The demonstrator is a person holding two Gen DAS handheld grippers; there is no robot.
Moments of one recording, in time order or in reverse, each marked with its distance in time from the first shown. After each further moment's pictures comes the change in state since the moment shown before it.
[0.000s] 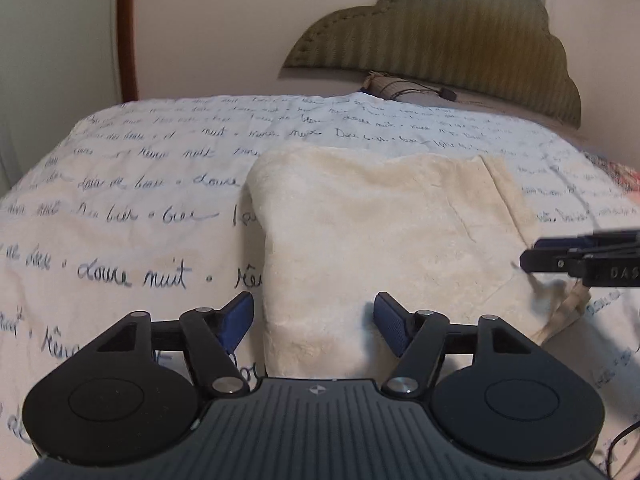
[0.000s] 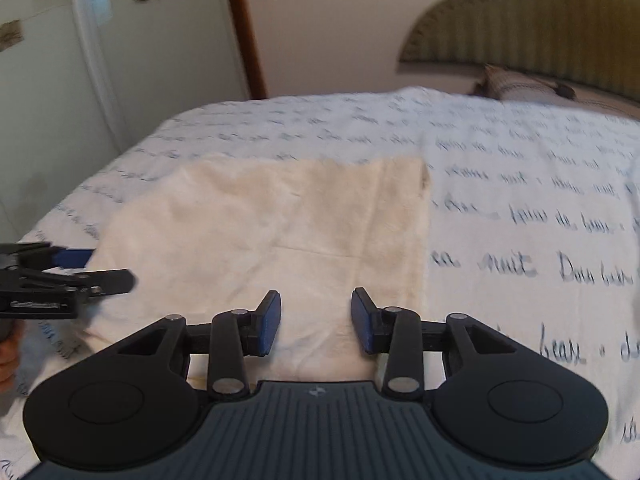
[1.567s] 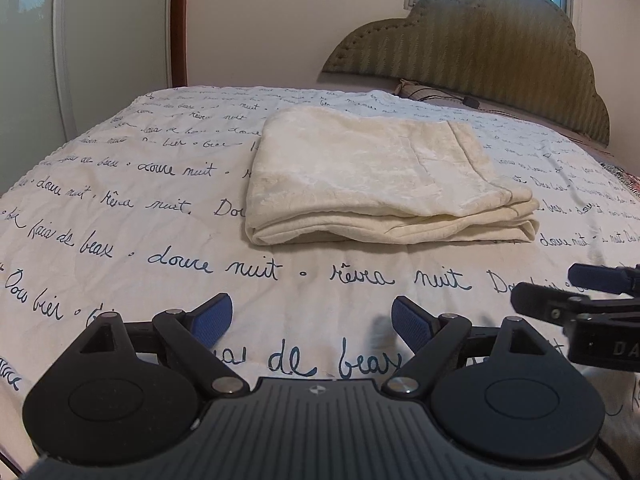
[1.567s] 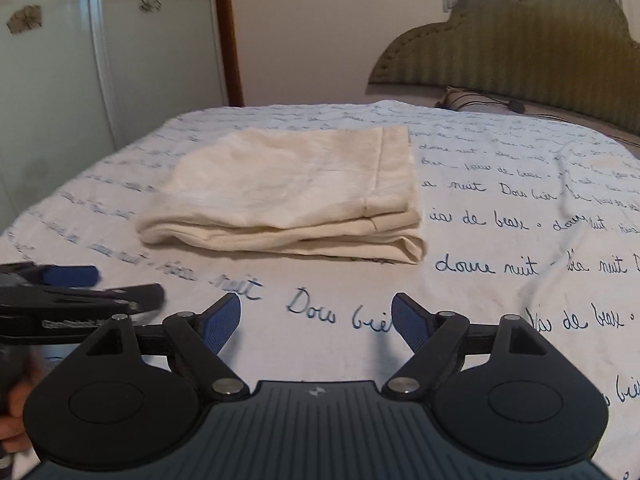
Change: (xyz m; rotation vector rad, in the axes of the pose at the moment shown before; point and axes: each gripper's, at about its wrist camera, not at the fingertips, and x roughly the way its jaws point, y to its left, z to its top) left arm -0.083 -0.058 -0.094 -0.054 -0.041 0.136; right arm -0.089 0.075 -0.106 -0.013 -0.086 -0.124
